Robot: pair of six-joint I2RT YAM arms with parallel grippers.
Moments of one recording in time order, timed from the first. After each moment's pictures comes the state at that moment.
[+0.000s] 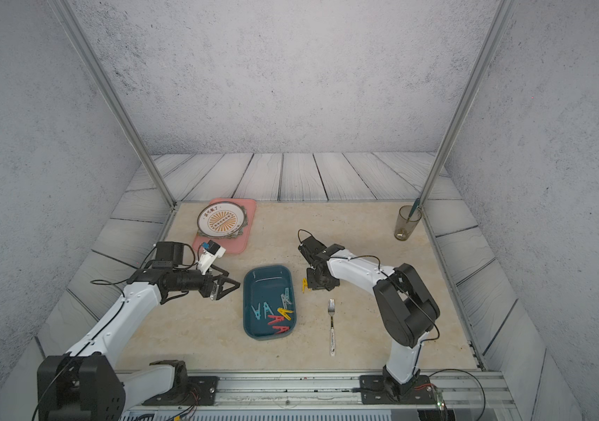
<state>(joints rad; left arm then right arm) -0.04 1.18 0.81 -0.65 0.85 0.37 0.69 1.75 1.23 -0.79 0.12 0.56</state>
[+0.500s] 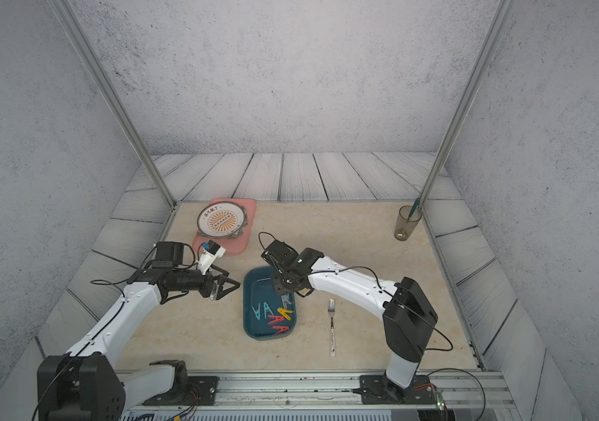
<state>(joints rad) -0.04 1.18 0.81 -0.65 0.85 0.37 0.97 1.74 1.46 -0.86 0.10 0.56</state>
